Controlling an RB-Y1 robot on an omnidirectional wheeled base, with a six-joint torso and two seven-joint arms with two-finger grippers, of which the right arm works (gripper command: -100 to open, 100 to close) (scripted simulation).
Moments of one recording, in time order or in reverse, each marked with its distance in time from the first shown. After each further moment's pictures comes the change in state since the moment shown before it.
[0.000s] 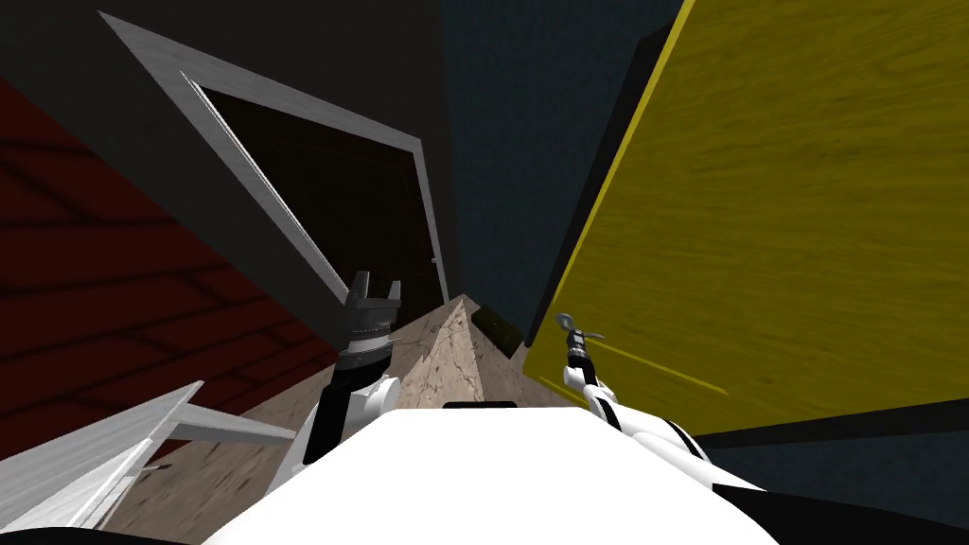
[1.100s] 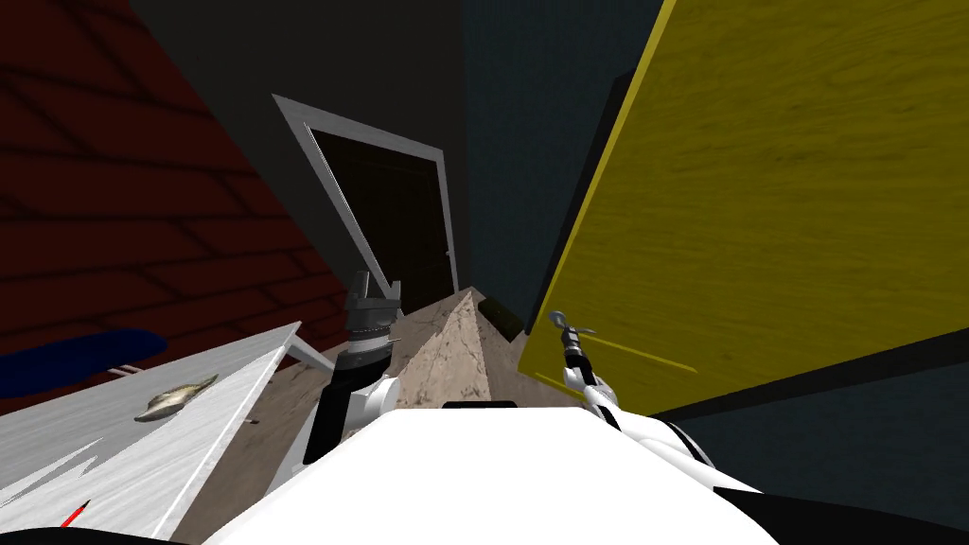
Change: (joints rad) arm 0.033 -0.008 0.098 -0.071 0.061 0.017 -0.094
